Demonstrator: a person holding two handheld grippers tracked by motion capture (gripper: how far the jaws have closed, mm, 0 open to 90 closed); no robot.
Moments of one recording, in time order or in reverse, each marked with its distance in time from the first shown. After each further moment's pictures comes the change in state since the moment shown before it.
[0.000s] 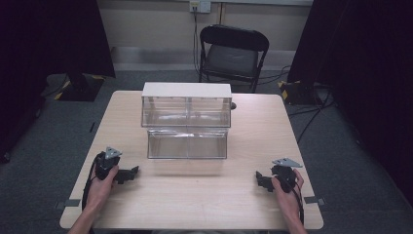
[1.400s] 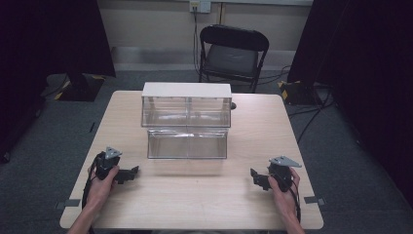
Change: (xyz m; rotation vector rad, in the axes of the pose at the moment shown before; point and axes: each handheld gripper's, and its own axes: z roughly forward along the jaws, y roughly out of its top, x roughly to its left) left arm 0.000 0.000 0.000 0.000 0.000 0.000; right arm 0.019 0.014 -0.015 -0.081 0.090 0.002
